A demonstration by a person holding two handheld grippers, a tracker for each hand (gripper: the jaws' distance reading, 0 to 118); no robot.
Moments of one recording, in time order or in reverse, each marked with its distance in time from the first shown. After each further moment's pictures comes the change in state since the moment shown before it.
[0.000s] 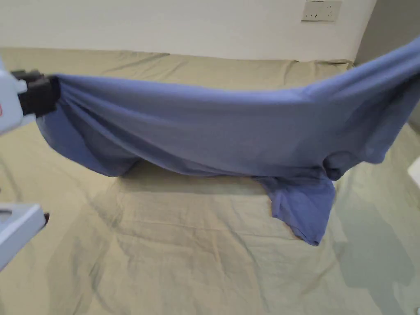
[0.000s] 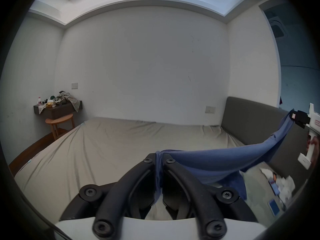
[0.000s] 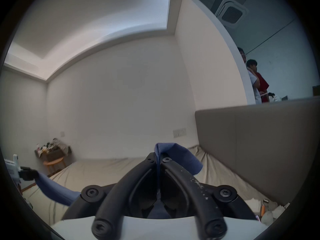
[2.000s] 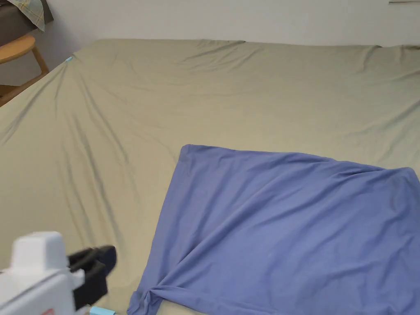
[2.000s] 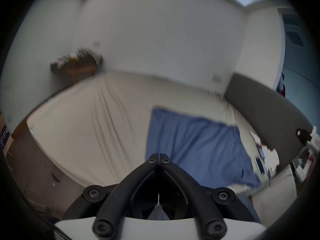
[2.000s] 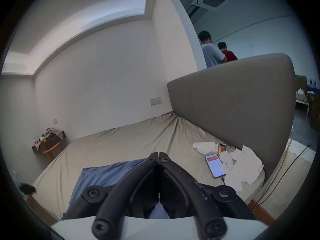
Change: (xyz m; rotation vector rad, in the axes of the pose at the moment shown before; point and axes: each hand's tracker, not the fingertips) left arm -0.043 -0.182 0.192 -0.477 -0.004 0.196; right arm 0.025 -0.088 0.259 -0.209 -0.212 -0.125
